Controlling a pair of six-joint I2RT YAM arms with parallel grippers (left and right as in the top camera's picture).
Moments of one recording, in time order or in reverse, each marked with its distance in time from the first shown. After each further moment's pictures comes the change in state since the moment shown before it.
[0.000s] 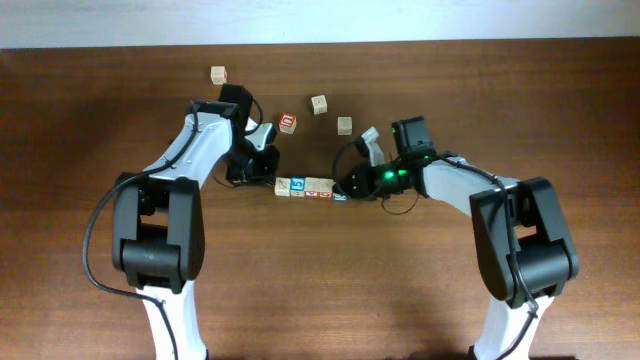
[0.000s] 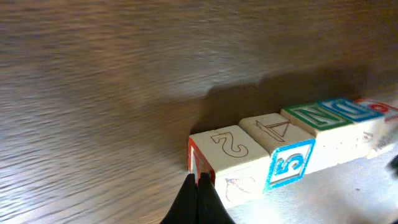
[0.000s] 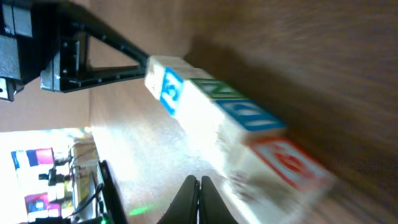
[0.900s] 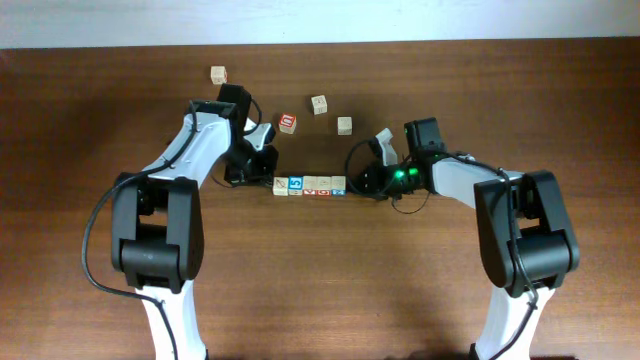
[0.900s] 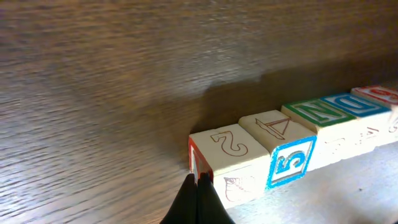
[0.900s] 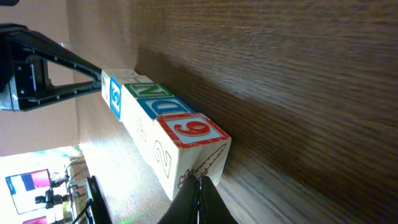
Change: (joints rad) left arm 0.008 0.000 0.000 -0.005 -0.015 0.003; right arm -0.069 0.051 0.000 -0.003 0.035 0.000
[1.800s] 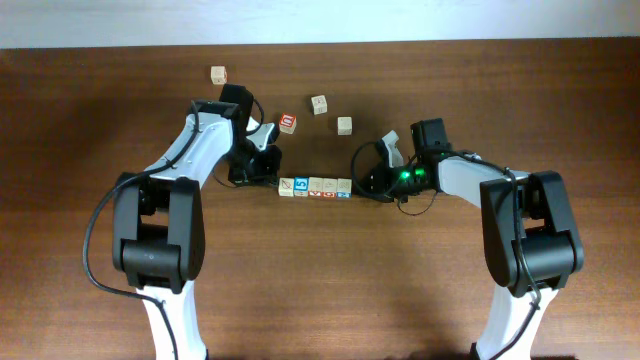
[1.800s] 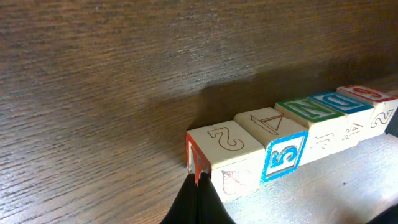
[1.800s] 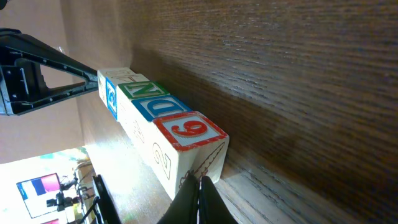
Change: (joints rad) left arm -0.008 0.000 0.000 0.003 0.046 0.000; right arm -0.034 -0.005 0.003 -0.078 0.000 -0.008
